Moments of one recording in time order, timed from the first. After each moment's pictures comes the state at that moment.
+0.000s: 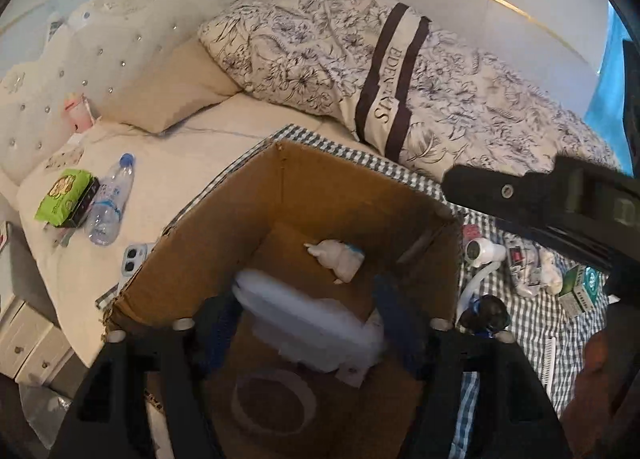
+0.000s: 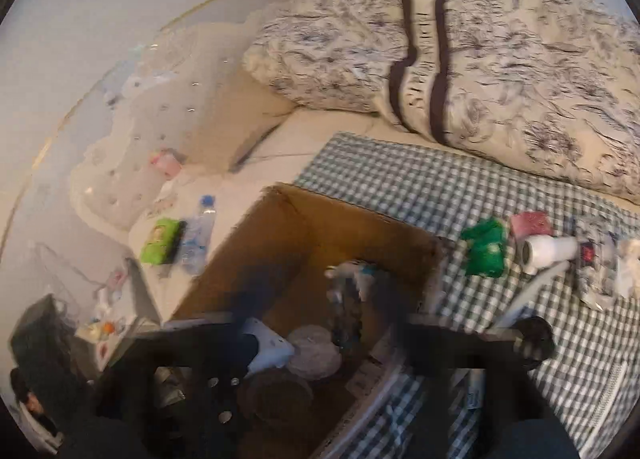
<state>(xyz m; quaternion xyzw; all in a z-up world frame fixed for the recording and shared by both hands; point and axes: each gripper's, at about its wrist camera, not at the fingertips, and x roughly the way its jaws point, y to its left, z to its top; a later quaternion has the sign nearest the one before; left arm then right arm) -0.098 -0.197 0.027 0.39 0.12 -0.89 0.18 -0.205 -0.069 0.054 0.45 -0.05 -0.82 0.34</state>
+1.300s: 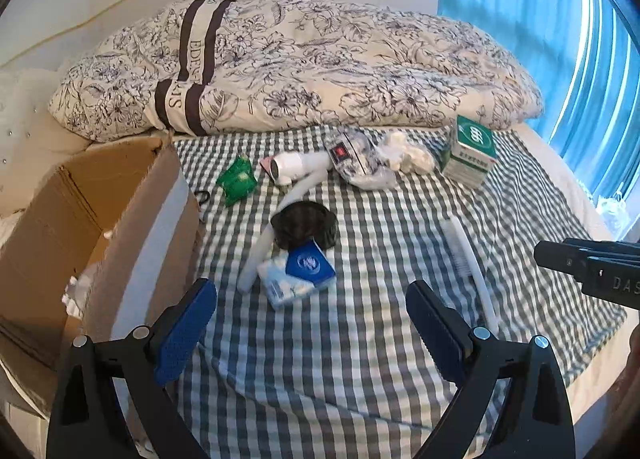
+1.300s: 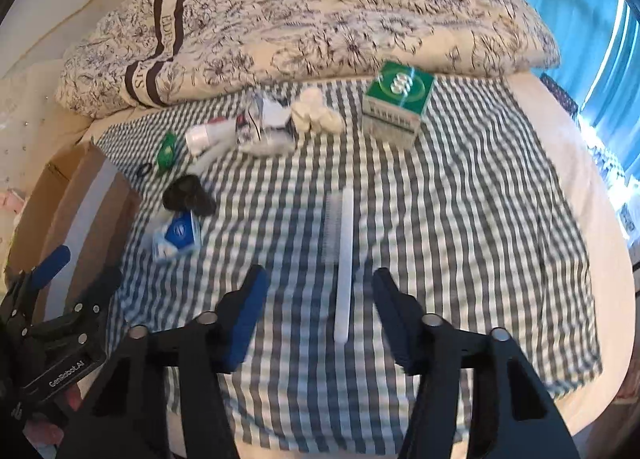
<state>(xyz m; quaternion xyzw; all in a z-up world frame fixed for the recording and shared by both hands) -0.080 0.035 -0.030 0.40 -0.02 -0.91 -0.03 -0.108 0.242 -0.013 0.50 -0.04 -0.86 0.04</state>
